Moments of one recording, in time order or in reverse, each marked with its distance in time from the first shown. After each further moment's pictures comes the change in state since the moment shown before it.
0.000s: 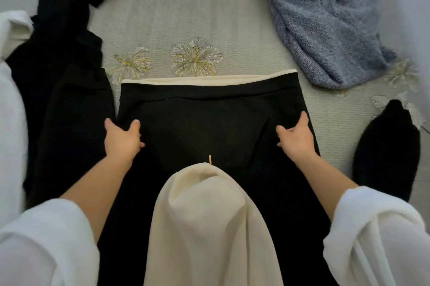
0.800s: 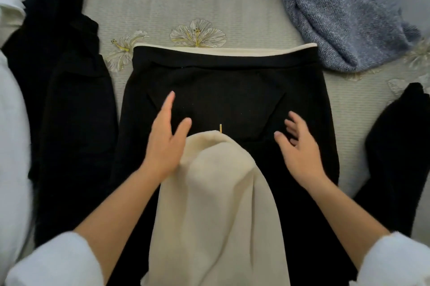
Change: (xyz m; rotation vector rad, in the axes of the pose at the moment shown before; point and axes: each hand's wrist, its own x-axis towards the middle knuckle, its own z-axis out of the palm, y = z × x) left_hand -0.066 -0.007 0.032 0.077 -0.392 0.611; right_hand -0.038 0.038 0.006 0.060 -0.082 -0.219
